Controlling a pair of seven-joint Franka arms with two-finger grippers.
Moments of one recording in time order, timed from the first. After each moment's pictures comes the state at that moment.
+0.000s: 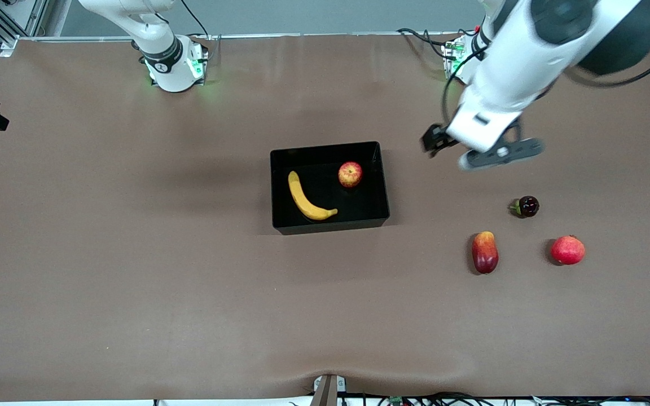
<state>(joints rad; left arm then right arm) -0.08 0.16 -0.48 -1.61 0.01 1.74 -0.81 0.01 -0.02 -0.10 -1.41 -0.01 1.39 0.01</state>
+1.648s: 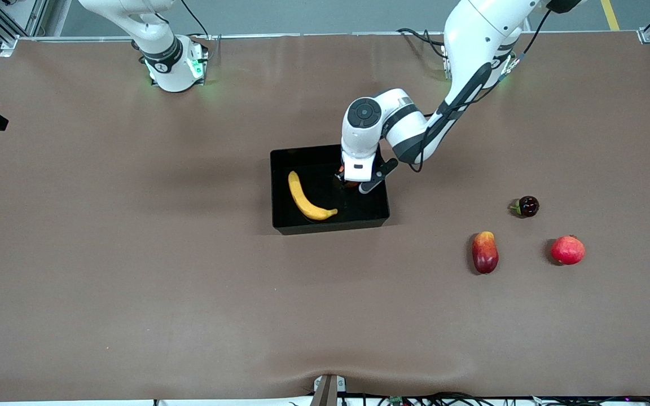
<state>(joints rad) -0.34 0.57 -0.51 -1.97 0.35 2.44 -1.77 0.01 -0.02 -0.10 -1.41 -0.01 1.39 0.01</state>
